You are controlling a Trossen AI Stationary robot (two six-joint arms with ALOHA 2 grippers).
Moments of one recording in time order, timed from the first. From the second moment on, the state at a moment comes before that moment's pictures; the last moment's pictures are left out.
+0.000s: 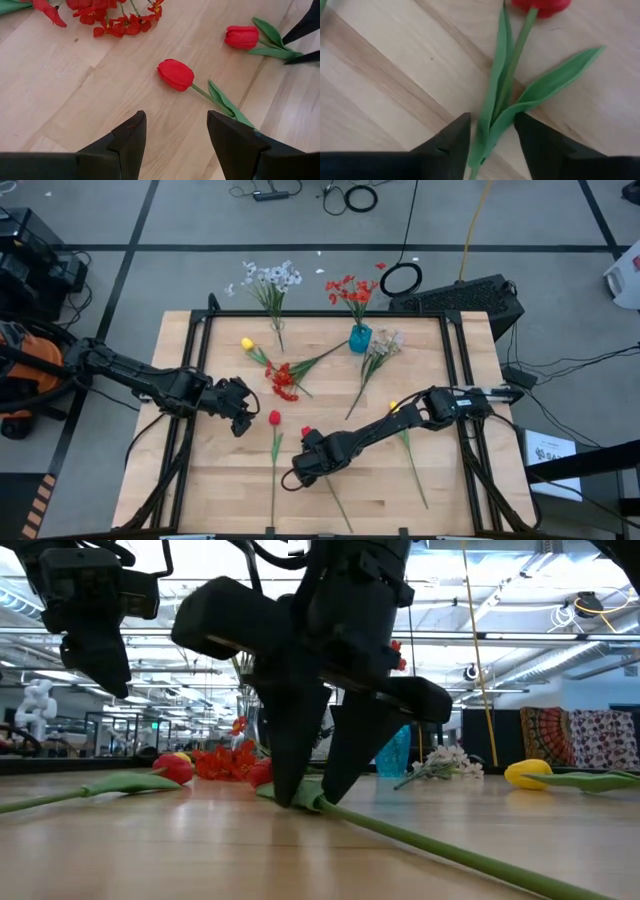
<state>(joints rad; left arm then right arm) -0.28 0.95 0.63 -0.71 -0.18 -0.86 0.36 2.39 1.90 -0.93 0.09 1.25</state>
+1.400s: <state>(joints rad) -0.27 0.95 0.63 -0.55 -0.30 -0.85 0.40 1.00 0.72 -0.54 0.79 1.05</state>
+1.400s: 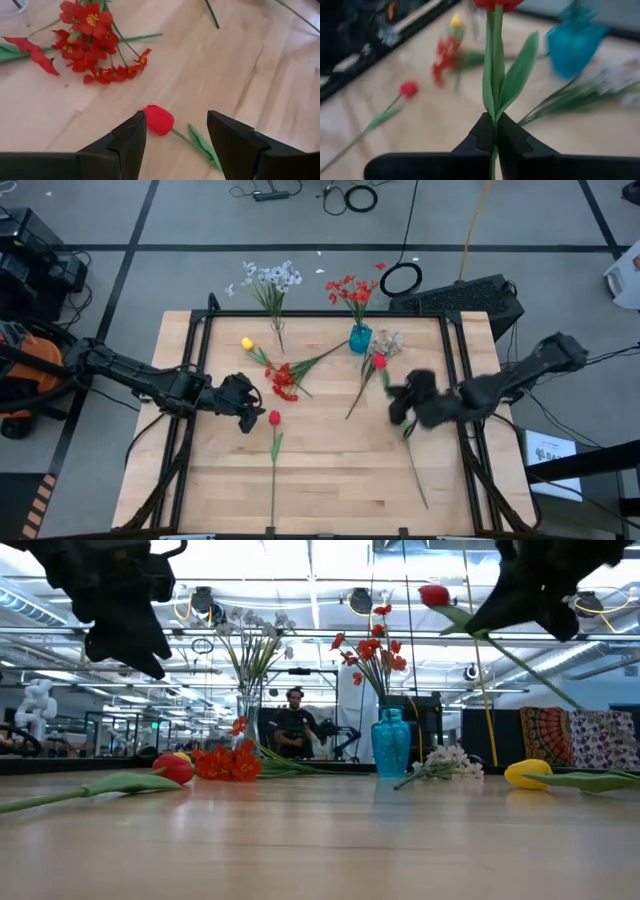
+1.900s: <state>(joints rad) -0.27 0.95 0.63 -0.47 -0.39 -0.86 -0.35 0.56 0.47 -0.01 0.06 0.36</state>
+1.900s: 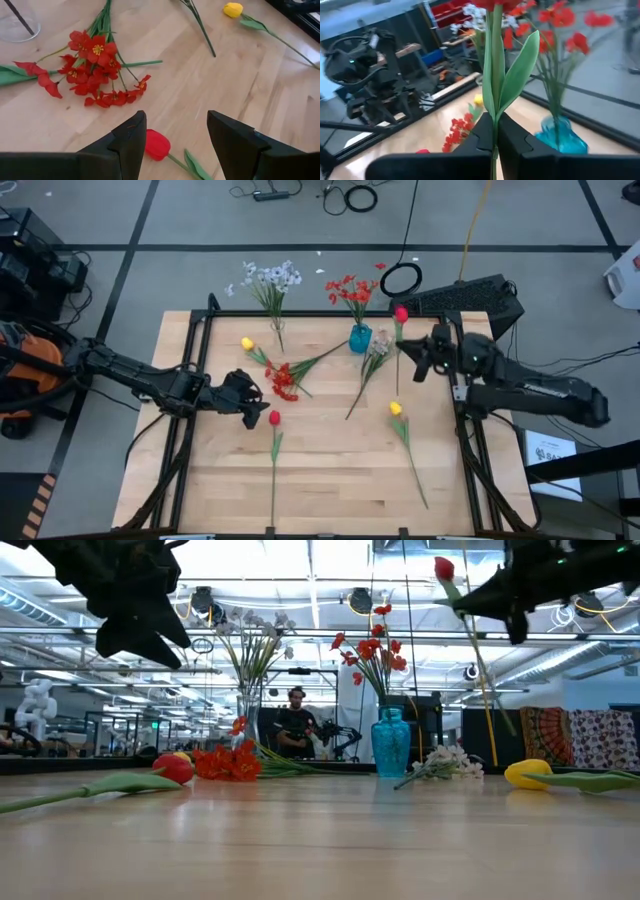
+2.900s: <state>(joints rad) -0.28 0.95 0.63 -0.45 -0.51 -0.91 -0.95 1.27 0.57 1.17 -0.66 0.57</state>
